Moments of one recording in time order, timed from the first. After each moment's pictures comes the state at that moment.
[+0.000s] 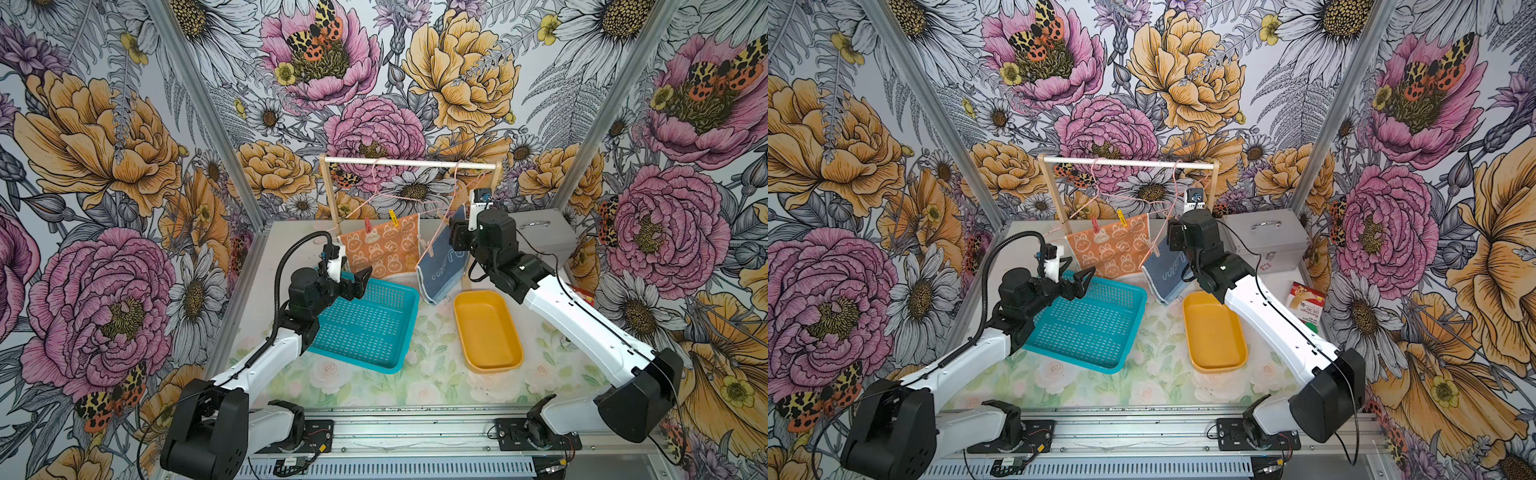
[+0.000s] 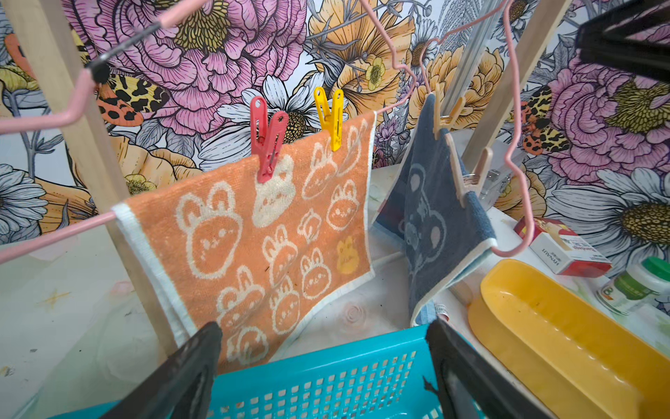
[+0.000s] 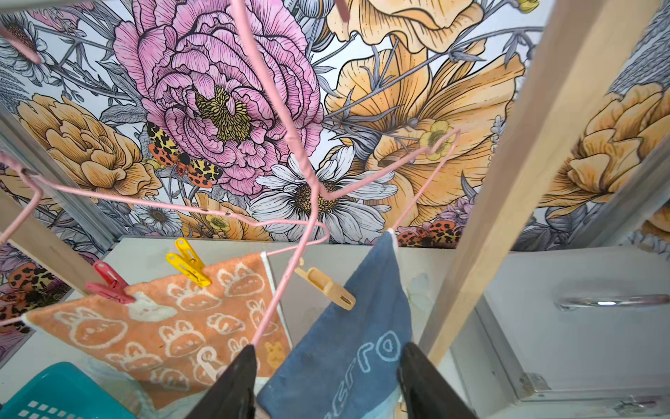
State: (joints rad) left arm -0.27 1.19 0.59 0.41 0.33 -0.12; right arm 0.54 1.43 1.39 -0.29 0.35 0.22
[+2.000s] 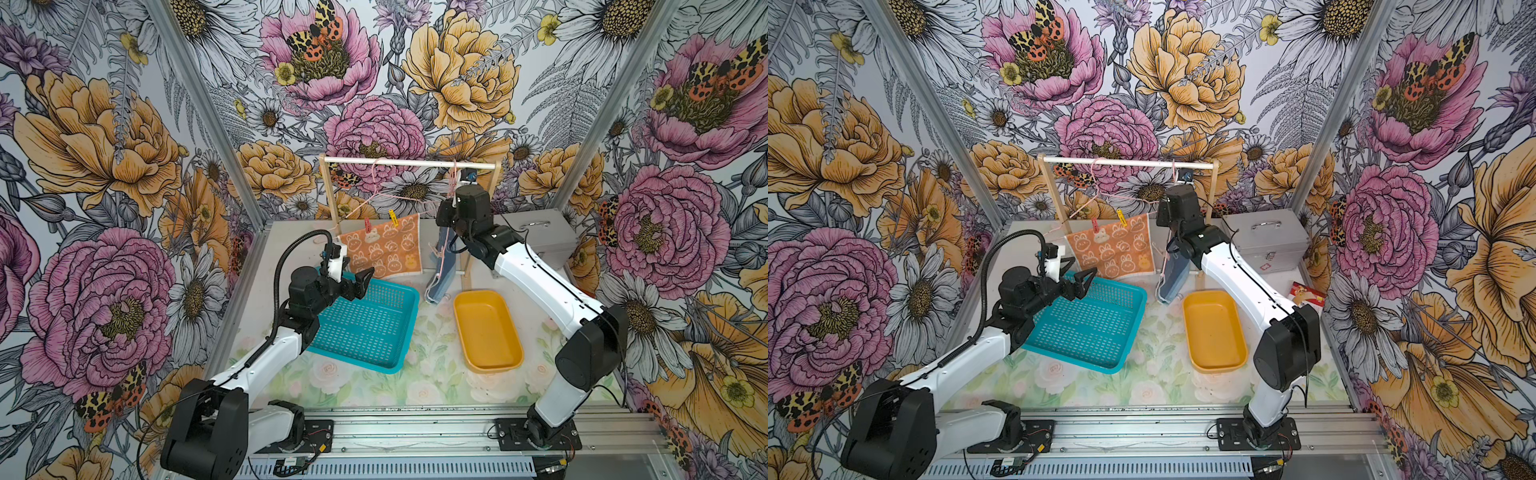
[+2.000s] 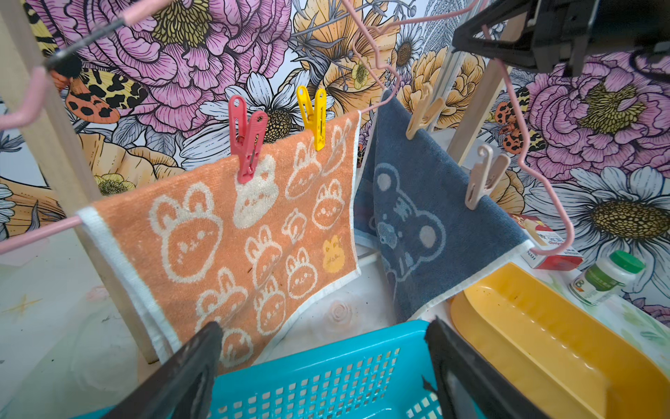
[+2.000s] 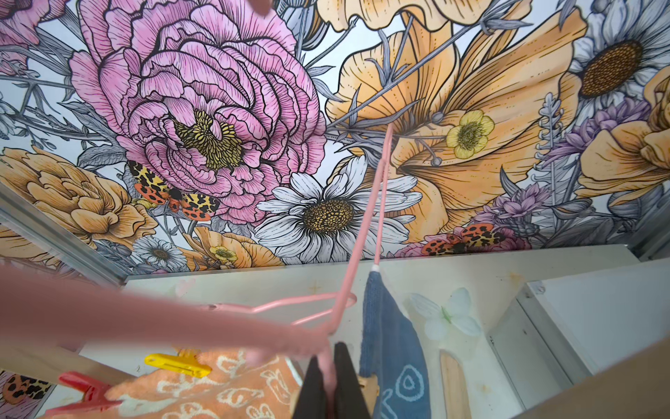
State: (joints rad) left arm -0.27 1.19 0.60 0.39 0.37 -0.14; right arm 0.49 1.72 1.68 -0.32 0.31 0.33
